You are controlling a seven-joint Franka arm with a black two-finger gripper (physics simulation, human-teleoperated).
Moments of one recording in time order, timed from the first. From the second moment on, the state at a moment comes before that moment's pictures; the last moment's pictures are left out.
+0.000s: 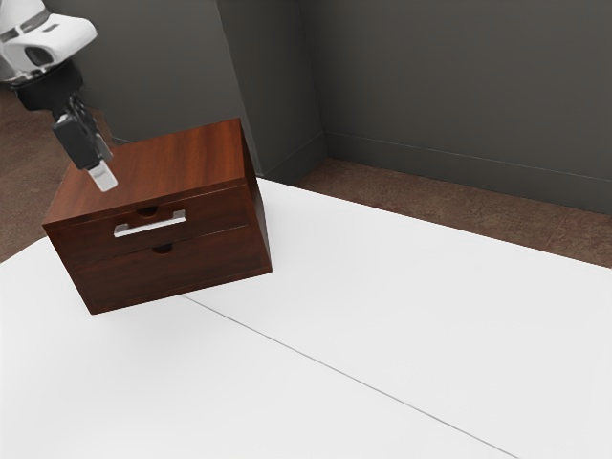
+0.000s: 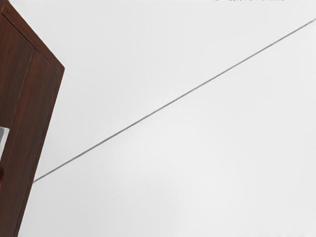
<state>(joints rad) 0.06 -0.03 0.33 -1.30 -0.14 1.35 0.89</state>
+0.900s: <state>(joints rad) 0.01 -0.59 0.21 -2.08 0.38 1.76 0.89</state>
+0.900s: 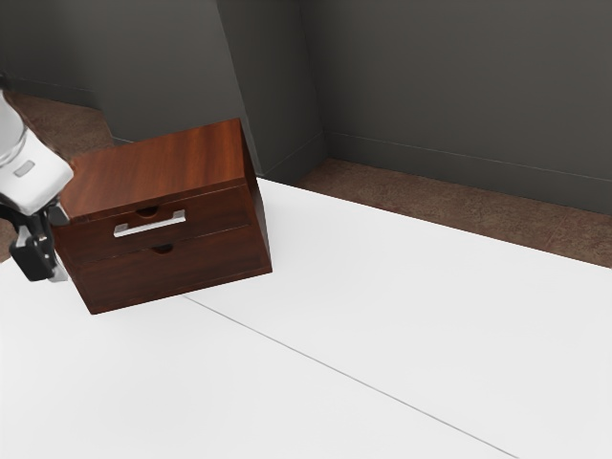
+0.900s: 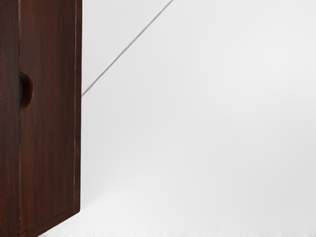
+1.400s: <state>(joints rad) 0.04 -0.52 0.29 -2.10 0.56 1.91 0.84</state>
